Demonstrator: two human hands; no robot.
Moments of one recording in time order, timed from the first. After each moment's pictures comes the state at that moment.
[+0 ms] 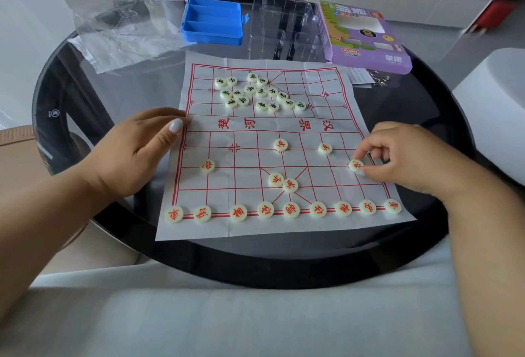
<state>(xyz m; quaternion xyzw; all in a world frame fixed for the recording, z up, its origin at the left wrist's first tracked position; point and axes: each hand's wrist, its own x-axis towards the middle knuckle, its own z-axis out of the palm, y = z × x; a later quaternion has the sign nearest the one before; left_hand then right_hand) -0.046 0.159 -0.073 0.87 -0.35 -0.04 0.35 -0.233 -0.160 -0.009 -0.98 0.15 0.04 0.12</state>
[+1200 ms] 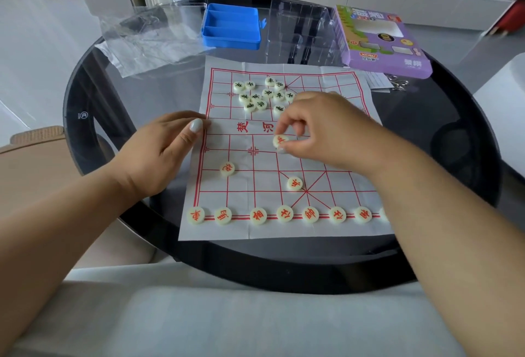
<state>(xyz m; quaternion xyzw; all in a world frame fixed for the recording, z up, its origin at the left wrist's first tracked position) -0.049 0.159 -0.069 0.87 -0.34 -0.05 0.35 -0.153 -0.074 0.002 -0.99 -0.04 -0.03 0.14</state>
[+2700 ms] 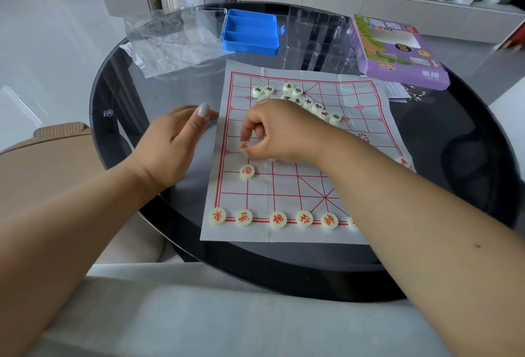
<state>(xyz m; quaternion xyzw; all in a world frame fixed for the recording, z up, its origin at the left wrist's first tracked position) -0.049 0.160 -0.063 0.86 -0.26 -0.03 0.44 -0.102 -0.022 -0.014 -0.98 -0.06 0.05 0.20</state>
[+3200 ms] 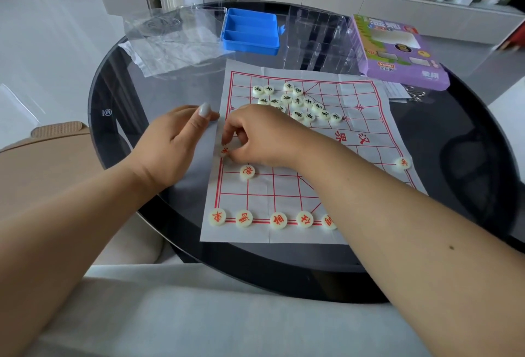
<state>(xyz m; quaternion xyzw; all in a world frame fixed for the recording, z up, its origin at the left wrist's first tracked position) -0.047 0.159 -0.062 0.86 -0.27 -0.03 0.43 -0.094 -0.003 -0.023 -0.97 -0.08 0.05 0.21</state>
